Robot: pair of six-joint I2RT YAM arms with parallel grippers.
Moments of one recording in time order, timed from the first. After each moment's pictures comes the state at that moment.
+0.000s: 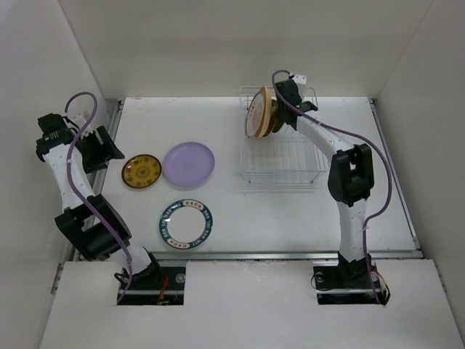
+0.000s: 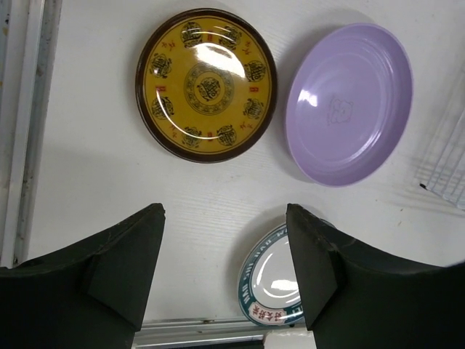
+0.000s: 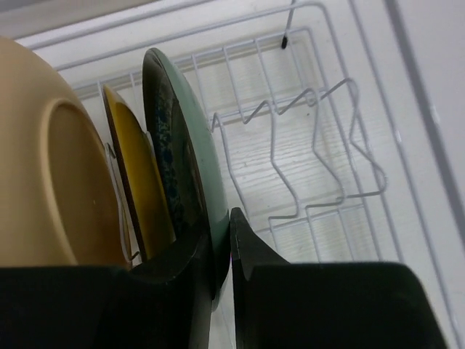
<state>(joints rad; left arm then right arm) 0.57 1.56 1.49 -1.01 0.47 0.05 0.38 2.18 1.95 -0.46 0.51 0.42</state>
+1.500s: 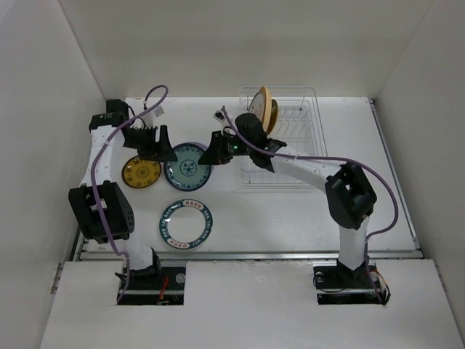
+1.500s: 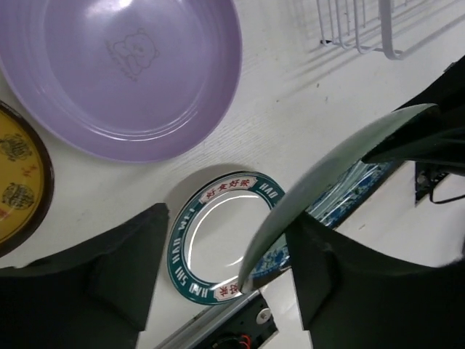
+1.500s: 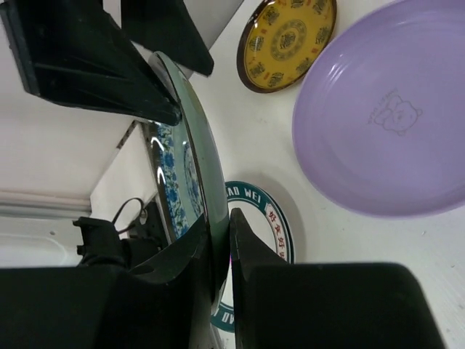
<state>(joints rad) 0.15 1.65 1.53 -1.14 0.70 0.28 0.74 1.94 1.51 0.08 -0.58 0.58</state>
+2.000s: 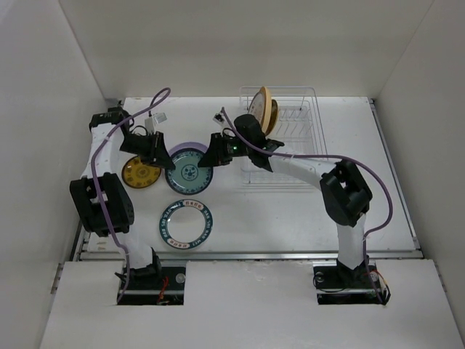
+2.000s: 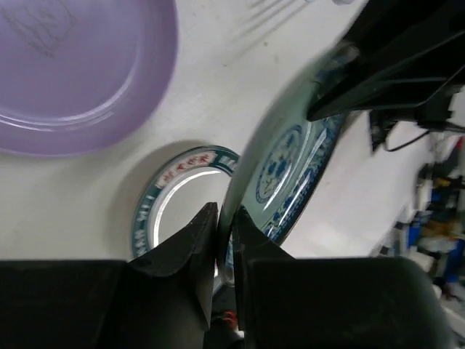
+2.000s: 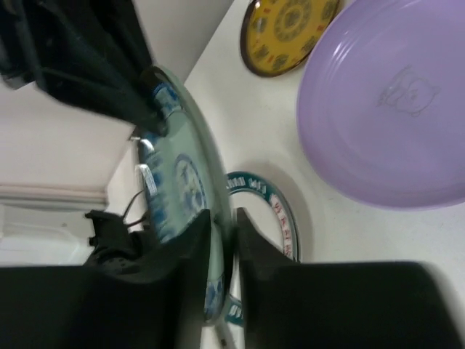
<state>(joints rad) 0.17 1.72 1.54 -1.33 0.86 0.46 0.73 1.99 1.51 0.10 -0.63 0.63</state>
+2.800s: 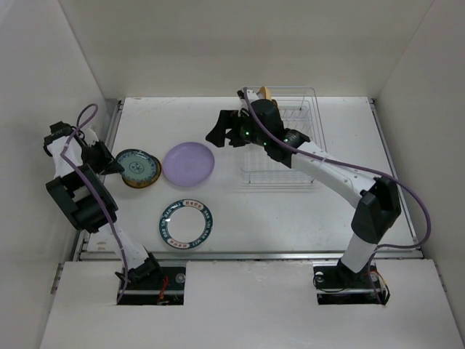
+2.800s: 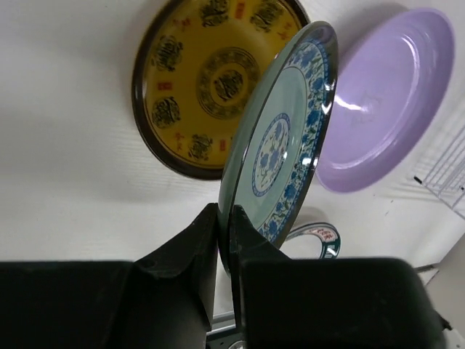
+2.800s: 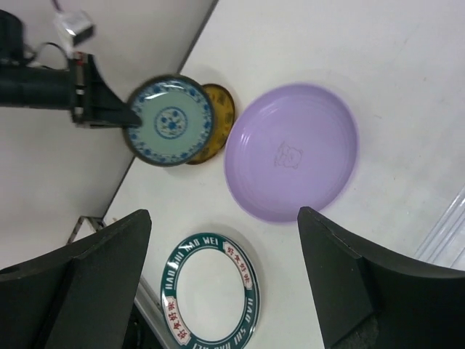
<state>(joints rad) 0.59 1.83 1.53 -1.04 0.53 0.05 0.74 1.76 1.58 -0.16 -0.15 0.57</state>
